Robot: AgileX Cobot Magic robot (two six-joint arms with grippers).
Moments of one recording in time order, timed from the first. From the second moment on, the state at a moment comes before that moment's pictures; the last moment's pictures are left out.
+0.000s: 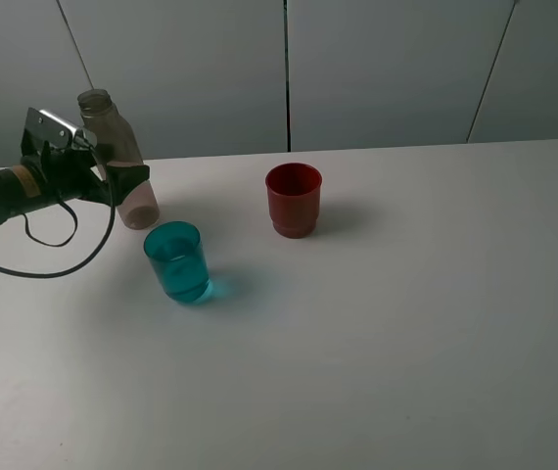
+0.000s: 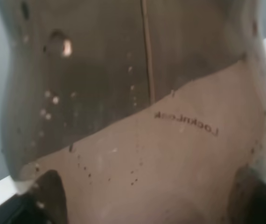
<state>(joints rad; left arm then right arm) 0.13 2.15 -0.94 0.88 -0.99 -0.30 0.02 0.00 -0.50 0.07 1.10 -0.01</state>
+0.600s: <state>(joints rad) 0.13 2.06 -0.90 0.94 -0.82 -0.35 0.02 0.00 -0.50 0.07 1.10 -0.01</state>
